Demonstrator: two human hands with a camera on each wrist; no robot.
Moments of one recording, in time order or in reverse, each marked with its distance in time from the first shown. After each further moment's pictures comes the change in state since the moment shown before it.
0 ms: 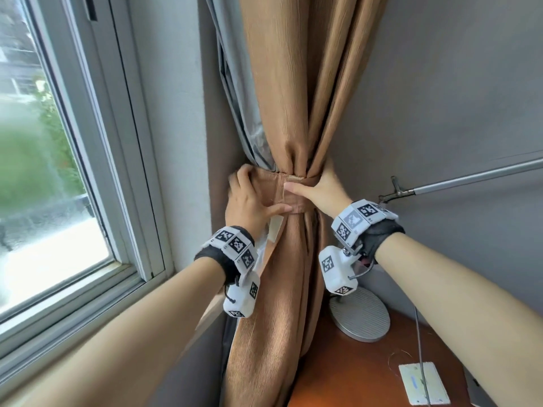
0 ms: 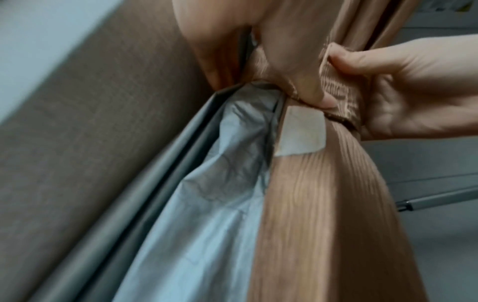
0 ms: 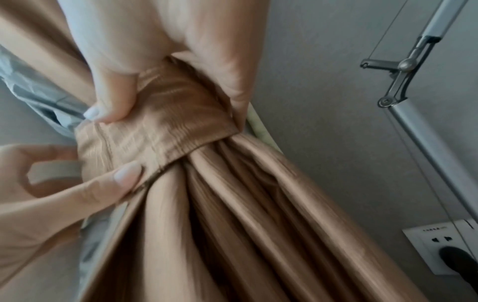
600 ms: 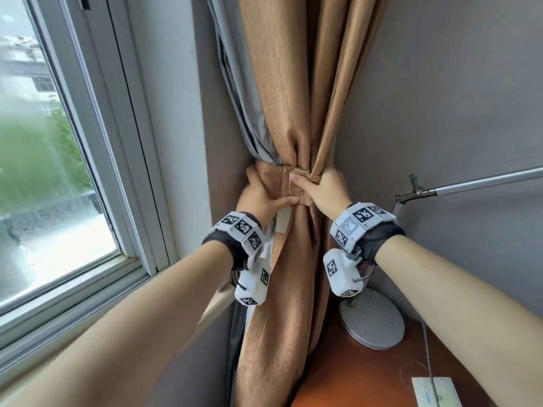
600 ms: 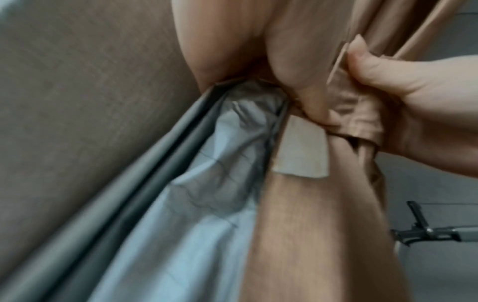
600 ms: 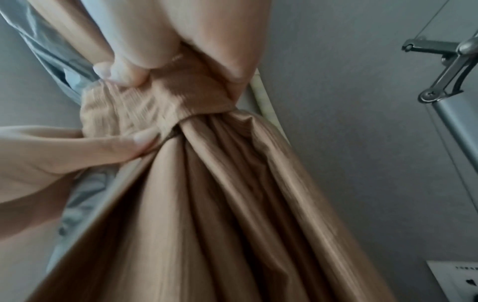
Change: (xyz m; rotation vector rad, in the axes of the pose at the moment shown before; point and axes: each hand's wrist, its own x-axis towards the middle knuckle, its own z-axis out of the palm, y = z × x) left_hand 0.022 0.000 0.020 -0.034 -0.167 -0.223; right_hand 0.015 0.013 0.011 -0.164 0.033 -0.049
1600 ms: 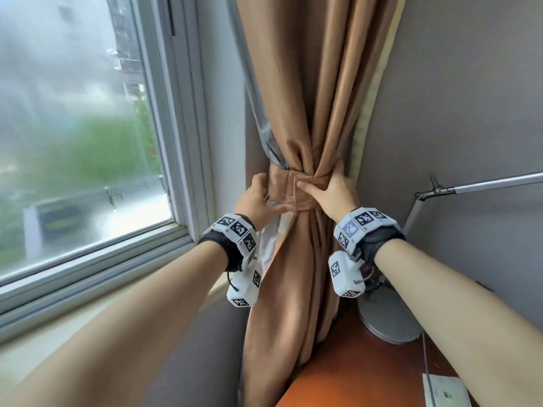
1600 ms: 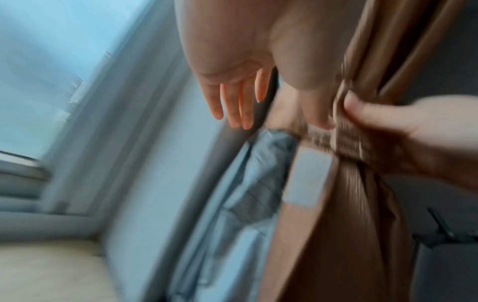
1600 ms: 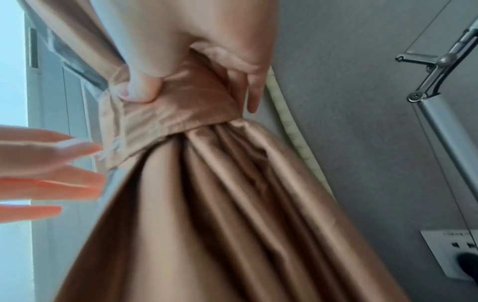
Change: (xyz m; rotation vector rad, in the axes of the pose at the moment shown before) left_hand -0.085 -0.002 -0.057 0.184 -0.005 -0.052; right_hand -0.061 -0.023 -0.006 -0.045 -0.105 0.009
